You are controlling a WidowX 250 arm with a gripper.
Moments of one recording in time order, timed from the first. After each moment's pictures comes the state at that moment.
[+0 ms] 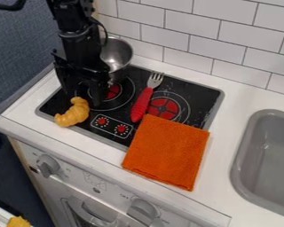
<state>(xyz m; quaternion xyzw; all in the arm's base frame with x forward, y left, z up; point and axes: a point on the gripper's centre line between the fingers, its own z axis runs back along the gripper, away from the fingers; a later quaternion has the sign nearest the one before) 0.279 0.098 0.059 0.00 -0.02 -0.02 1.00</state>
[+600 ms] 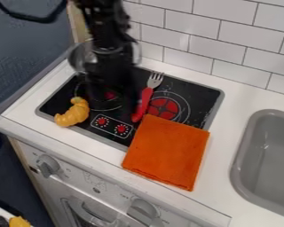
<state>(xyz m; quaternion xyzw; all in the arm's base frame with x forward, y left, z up) 0.278 0.028 0.053 -0.01 -0.02 -0.10 0.99</state>
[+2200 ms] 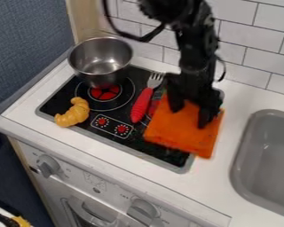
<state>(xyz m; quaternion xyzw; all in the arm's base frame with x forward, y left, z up) 0.367 -0.057 0.010 -0.01 -0.08 -0.16 0.98</state>
